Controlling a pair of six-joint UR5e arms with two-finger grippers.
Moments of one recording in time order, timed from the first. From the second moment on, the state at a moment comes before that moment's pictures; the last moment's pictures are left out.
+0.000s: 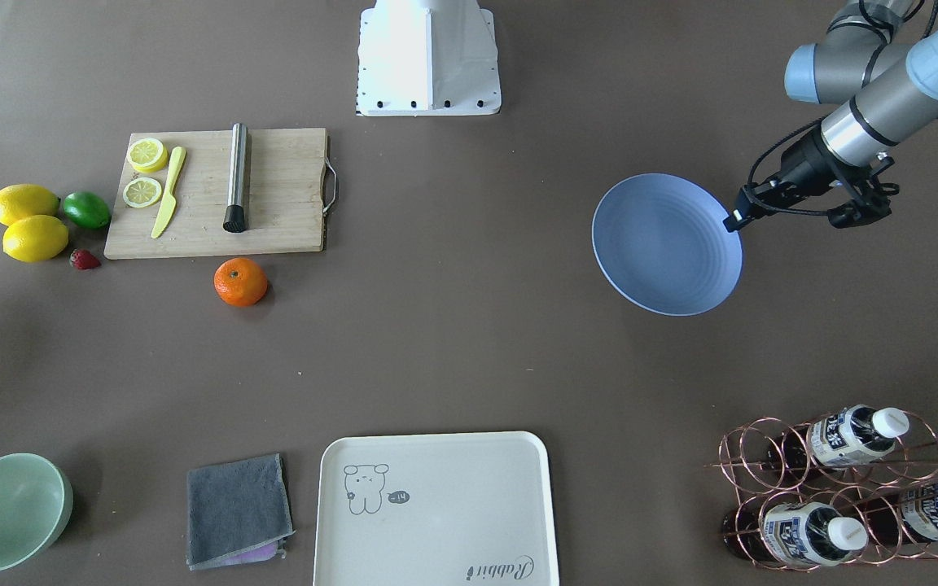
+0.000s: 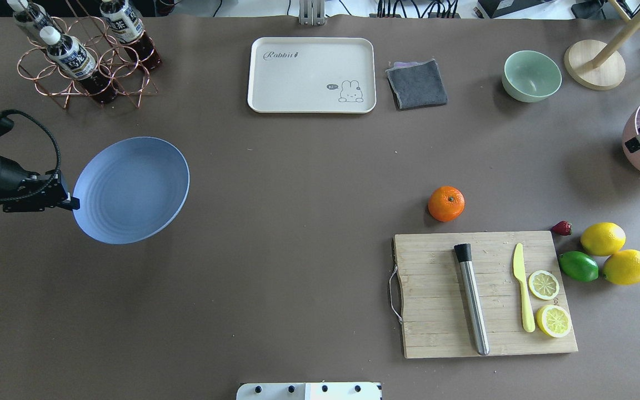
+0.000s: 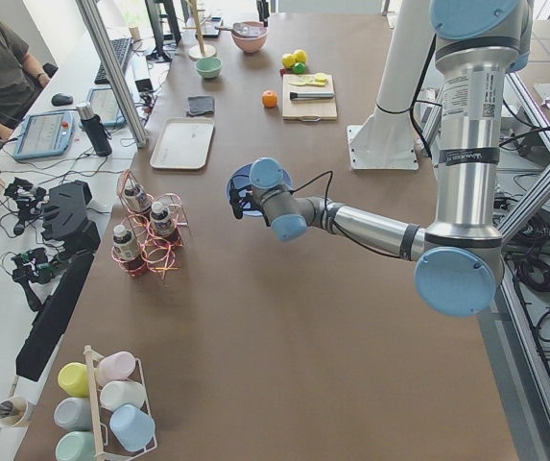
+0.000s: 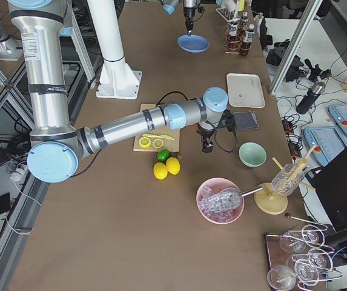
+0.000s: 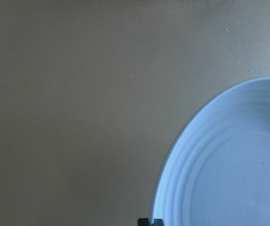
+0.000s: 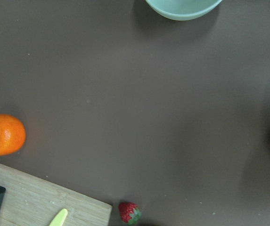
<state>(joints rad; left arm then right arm) -0.88 -1.56 -1.81 -2.32 -2.28 -1.43 1.28 -1.47 1.86 -1.62 2.47 0.16</state>
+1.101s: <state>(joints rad) -0.42 -1.91 -1.83 -2.04 -1.82 -1.70 0.78 -1.18 1.94 -1.62 2.14 0.85</state>
